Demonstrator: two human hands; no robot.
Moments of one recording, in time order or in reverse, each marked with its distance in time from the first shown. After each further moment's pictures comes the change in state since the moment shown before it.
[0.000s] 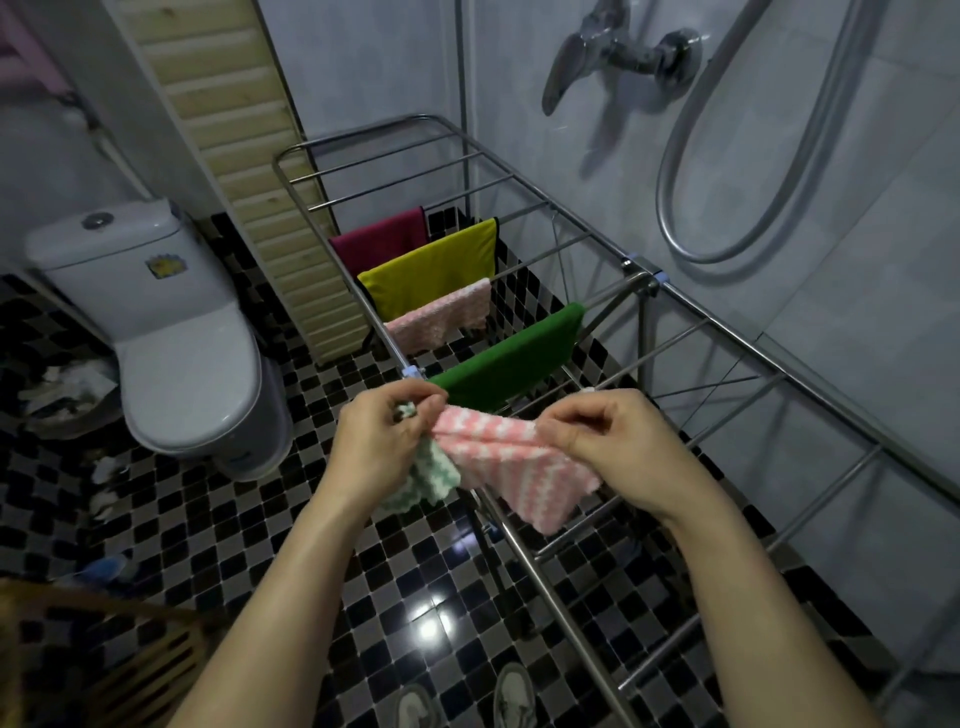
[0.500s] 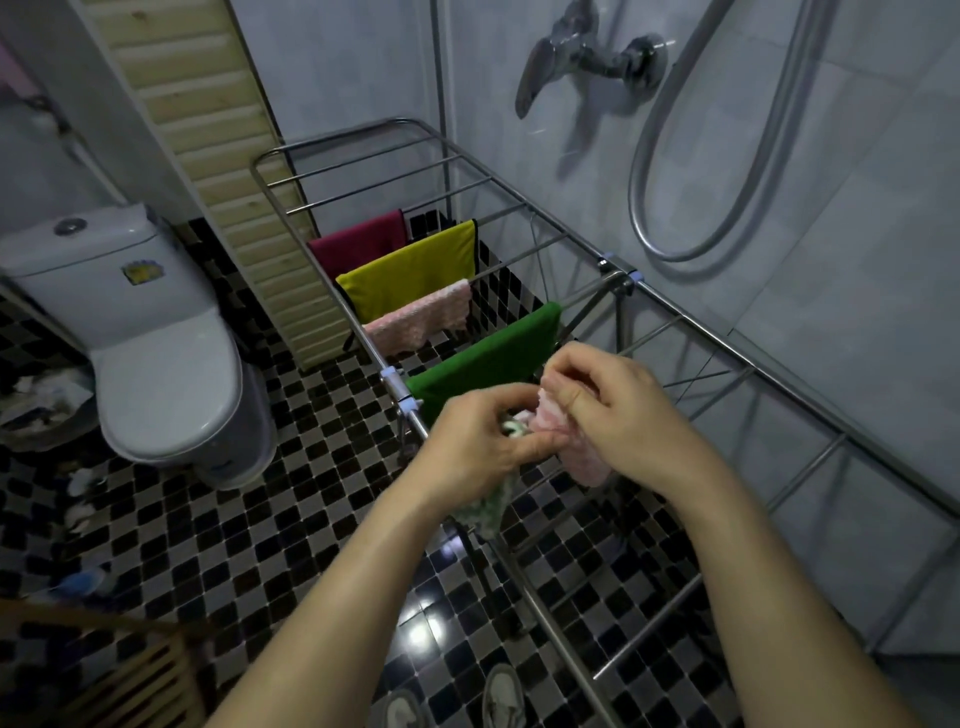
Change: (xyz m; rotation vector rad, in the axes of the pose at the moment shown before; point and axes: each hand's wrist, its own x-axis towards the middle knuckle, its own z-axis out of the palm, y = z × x) left_hand -0.018 0.063 0.055 -0.127 -0.490 0.121; right_hand -0.004 -0.017 -0.023 -0.400 0.126 -0.189
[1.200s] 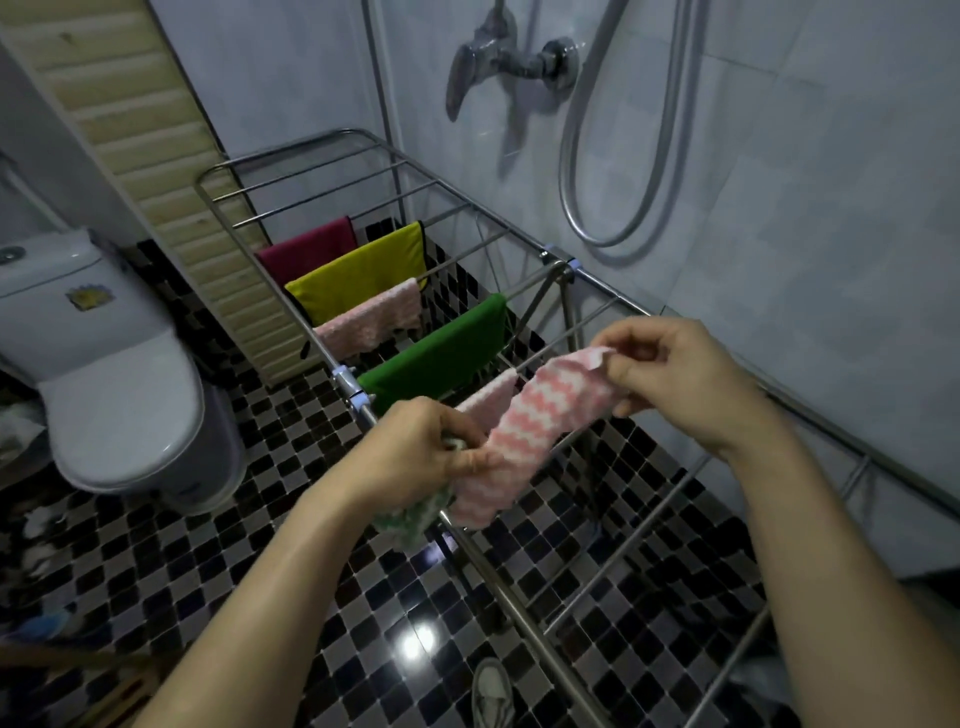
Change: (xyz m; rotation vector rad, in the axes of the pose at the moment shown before) left_hand -0.021 0.007 0.005 0.296 -0.156 -0.023; right_hand -0.046 0.035 -0.070 0.358 0.104 0.202
